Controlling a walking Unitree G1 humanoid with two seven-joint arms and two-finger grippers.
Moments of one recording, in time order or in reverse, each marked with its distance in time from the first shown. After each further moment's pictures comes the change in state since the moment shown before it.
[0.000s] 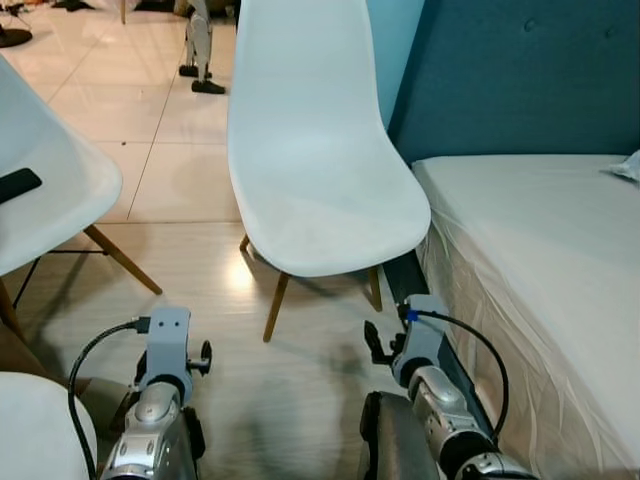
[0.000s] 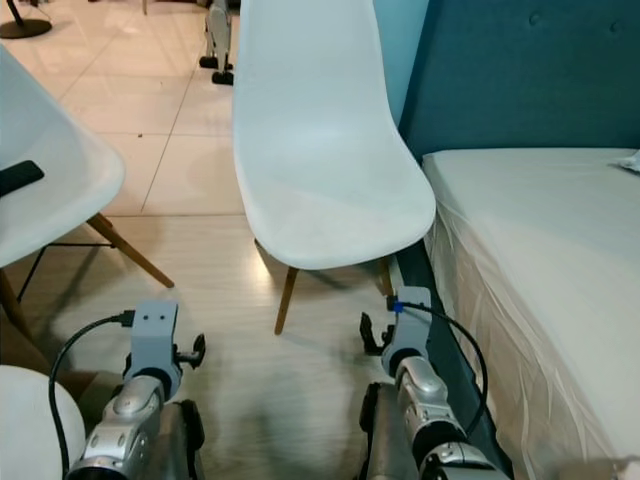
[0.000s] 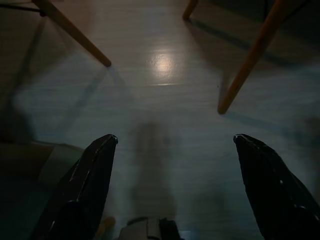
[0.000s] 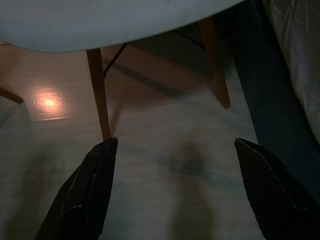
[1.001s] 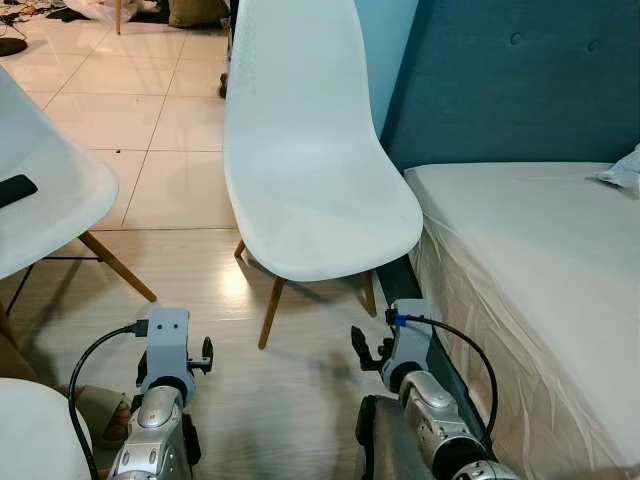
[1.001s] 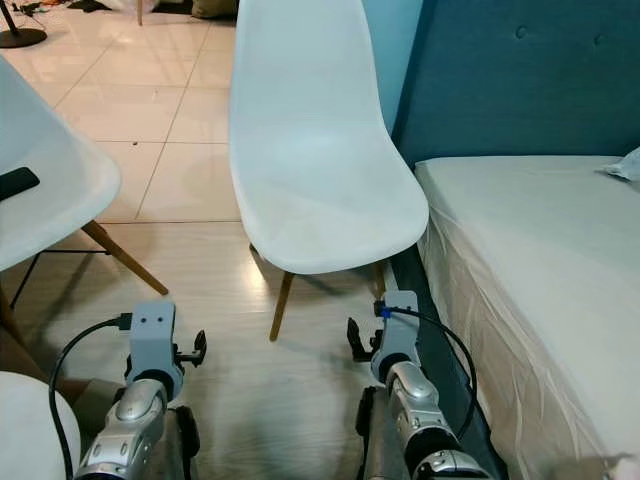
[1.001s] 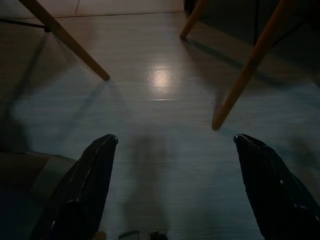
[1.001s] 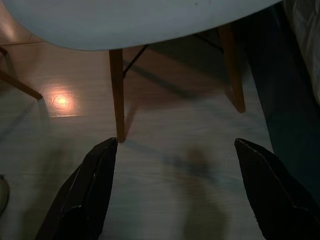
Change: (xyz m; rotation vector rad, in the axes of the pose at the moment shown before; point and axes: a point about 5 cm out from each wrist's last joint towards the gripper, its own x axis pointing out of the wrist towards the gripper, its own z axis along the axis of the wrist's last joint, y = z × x) left arm -0.003 0.000 0.000 -0.031 -0.043 0.017; right arm -0.002 0.017 -0.007 -0.012 0.005 0.075
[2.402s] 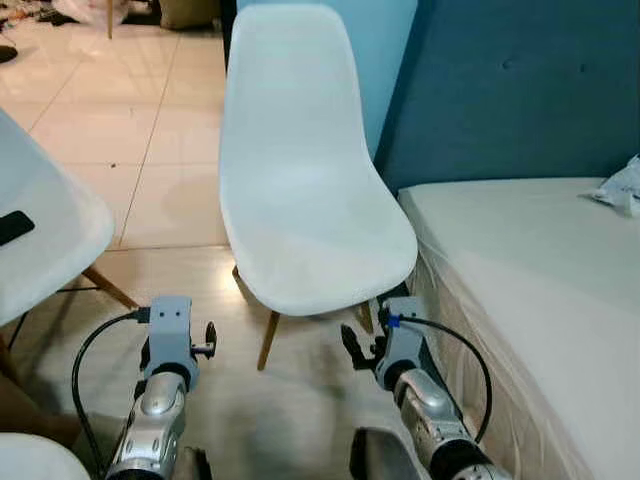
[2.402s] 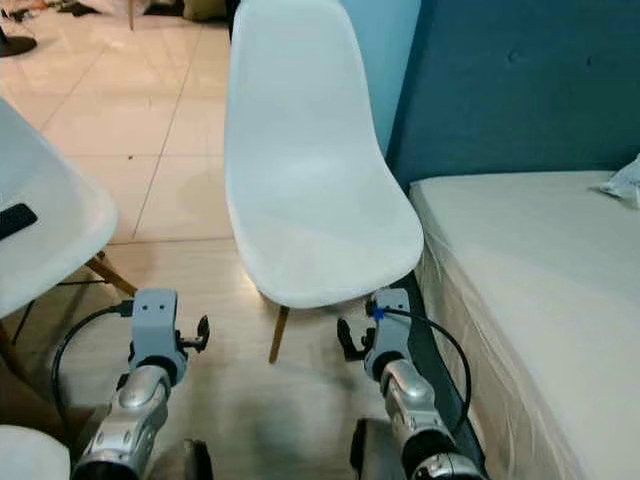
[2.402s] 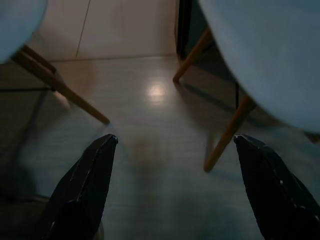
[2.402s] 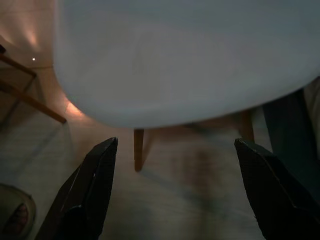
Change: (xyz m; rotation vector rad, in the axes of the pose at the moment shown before) left arm 0.007 -0.004 0.017 -0.012 -0.068 -0.007; right arm 0.001 0.010 0.007 -0.029 -0.043 0.087
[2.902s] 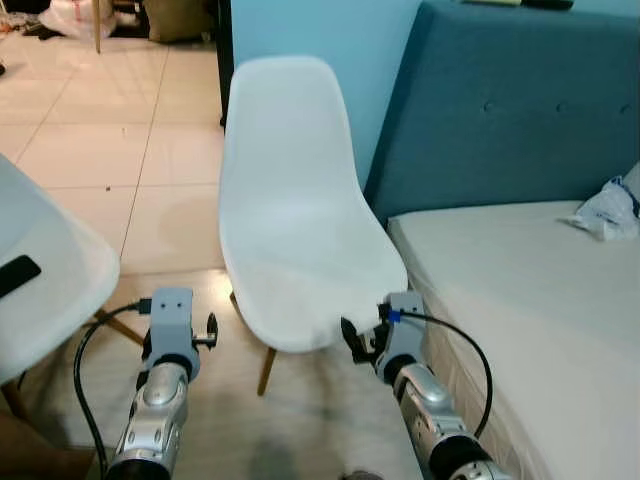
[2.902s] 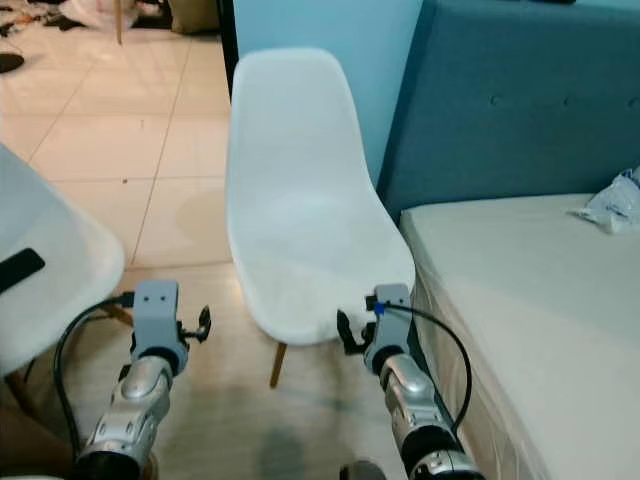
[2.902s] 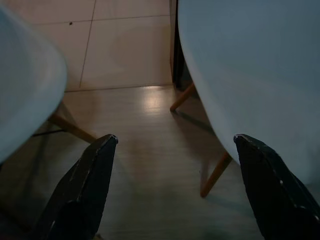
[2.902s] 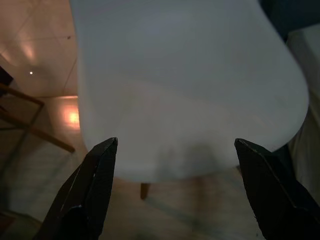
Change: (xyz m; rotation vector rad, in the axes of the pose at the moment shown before) left arm 0.002 -0.001 0.004 -0.001 -0.020 0.001; right arm 0.003 0.001 0.008 -0.004 -0.032 0.006
